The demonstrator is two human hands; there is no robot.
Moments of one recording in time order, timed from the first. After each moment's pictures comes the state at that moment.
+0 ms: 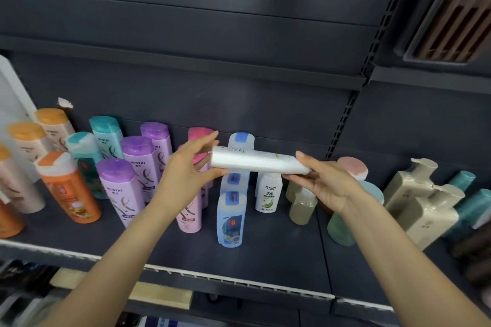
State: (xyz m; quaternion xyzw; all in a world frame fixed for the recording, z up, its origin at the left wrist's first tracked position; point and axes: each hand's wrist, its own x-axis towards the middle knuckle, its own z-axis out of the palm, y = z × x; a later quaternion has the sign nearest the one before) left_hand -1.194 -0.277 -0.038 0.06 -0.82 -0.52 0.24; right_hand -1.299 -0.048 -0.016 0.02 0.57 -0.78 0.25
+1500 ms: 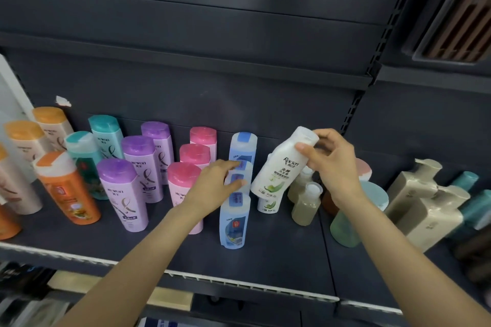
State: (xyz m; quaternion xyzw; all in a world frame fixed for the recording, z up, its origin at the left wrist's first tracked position) left_hand -1.240 -0.276 -0.085 0.07 -0.92 -0.37 0.11; right_hand -1.312 -0.063 -0.022 -0.18 0.73 -0.65 -0.06
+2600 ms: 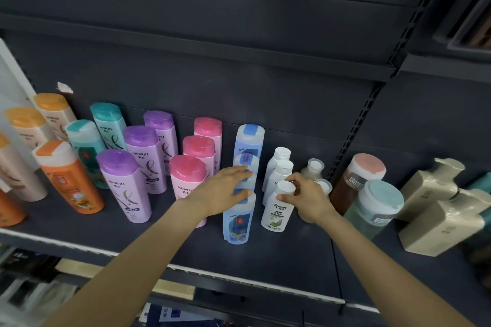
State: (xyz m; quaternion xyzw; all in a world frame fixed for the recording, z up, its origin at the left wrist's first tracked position) left_hand -1.258 -0.286 -0.118 -0.02 -0.97 -0.24 -0.03; right_hand -1.348 -0.076 -0.134 -0.21 0.91 -0.35 0.11
